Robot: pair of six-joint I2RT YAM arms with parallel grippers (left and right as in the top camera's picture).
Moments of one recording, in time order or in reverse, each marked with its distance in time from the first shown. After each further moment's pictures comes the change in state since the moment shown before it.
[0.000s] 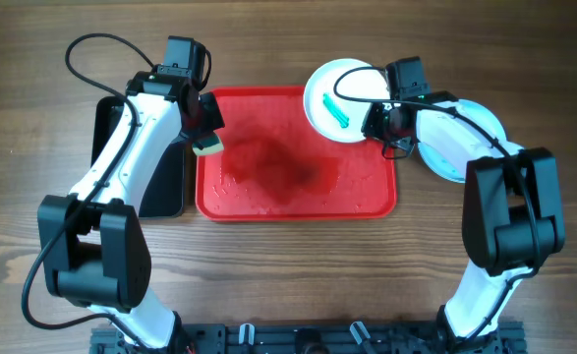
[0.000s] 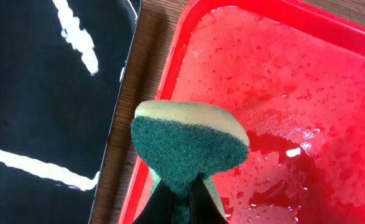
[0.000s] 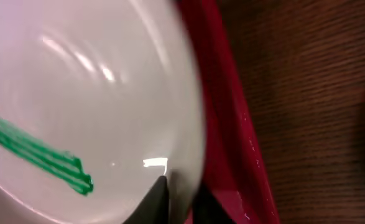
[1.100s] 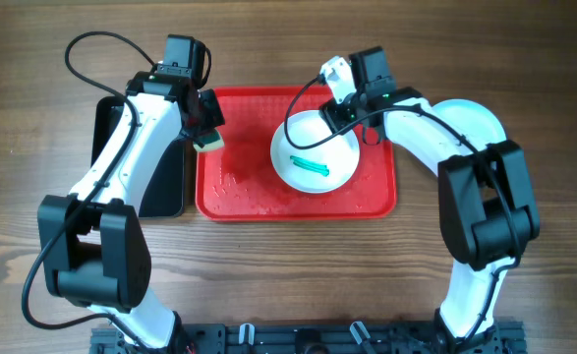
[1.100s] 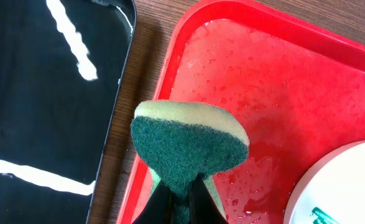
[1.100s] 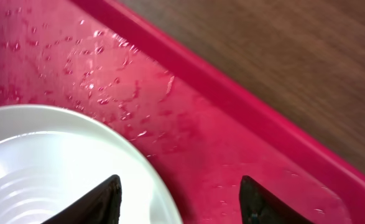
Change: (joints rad) left arm 0.000 0.000 0.000 0.030 0.000 0.000; right arm 0.140 0.067 0.092 0.205 -0.045 -0.844
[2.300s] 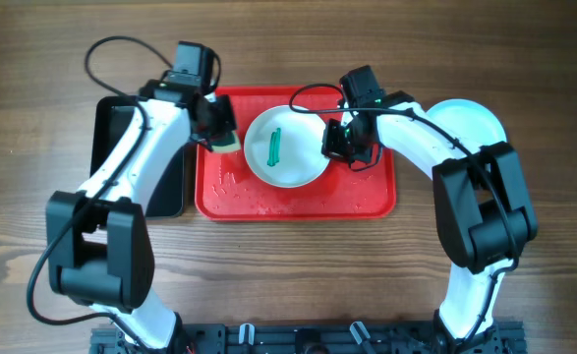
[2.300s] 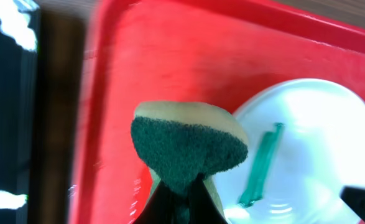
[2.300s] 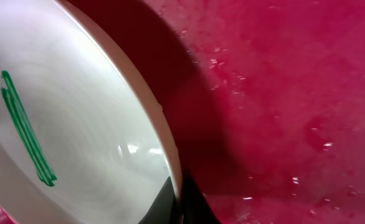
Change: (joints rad) left arm -0.042 0.004 -0.061 0.111 0.121 0.069; right arm 0.036 -0.008 -0.021 -0.337 -0.151 0.854
